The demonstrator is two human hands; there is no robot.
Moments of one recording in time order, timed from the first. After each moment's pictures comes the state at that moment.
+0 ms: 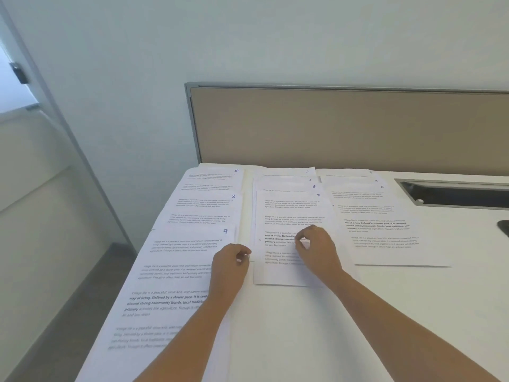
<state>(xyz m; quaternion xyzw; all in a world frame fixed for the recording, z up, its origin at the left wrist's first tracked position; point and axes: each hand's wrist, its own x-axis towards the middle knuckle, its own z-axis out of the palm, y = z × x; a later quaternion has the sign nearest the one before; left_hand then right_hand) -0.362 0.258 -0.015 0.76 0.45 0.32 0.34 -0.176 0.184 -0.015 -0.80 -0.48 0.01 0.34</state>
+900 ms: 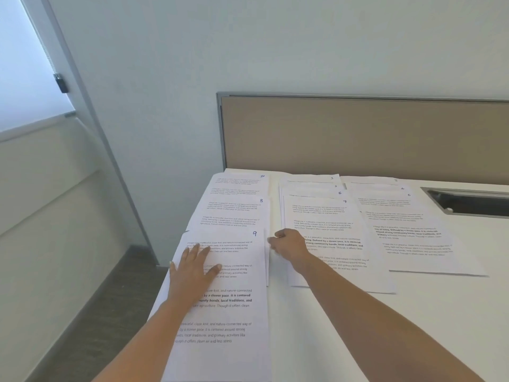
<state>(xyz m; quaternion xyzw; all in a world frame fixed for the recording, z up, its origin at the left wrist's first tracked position) -0.493 0.328 -0.026 0.83 0.53 0.08 0.15 -0.273 0.268 0.004 -0.78 -0.28 0.35 0.43</state>
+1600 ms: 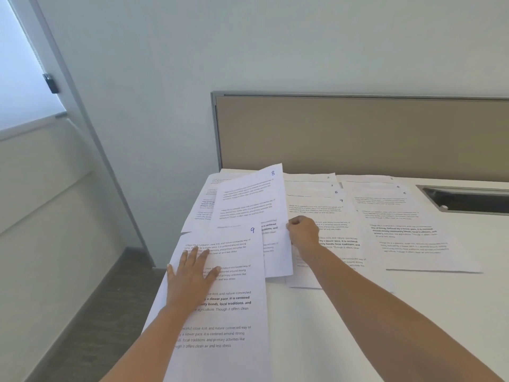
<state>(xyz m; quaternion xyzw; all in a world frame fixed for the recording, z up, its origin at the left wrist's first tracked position) -0.490 0.324 -0.027 0.84 0.53 0.06 0.14 -0.243 0.274 0.017 -0.82 -0.24 0.22 0.47</state>
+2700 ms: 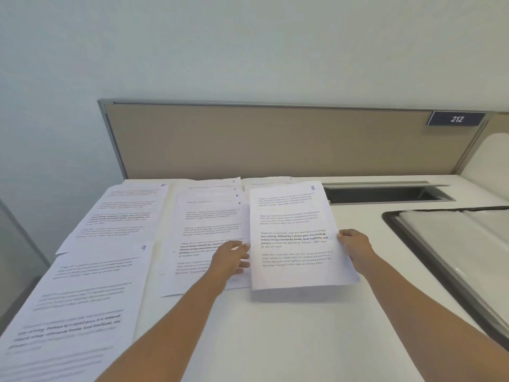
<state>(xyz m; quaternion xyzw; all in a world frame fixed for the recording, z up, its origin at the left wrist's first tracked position) -0.219 0.172 0.028 0.61 0.42 0.17 0.64 0.022 0.014 0.020 -0.80 -0.06 0.20 0.56</state>
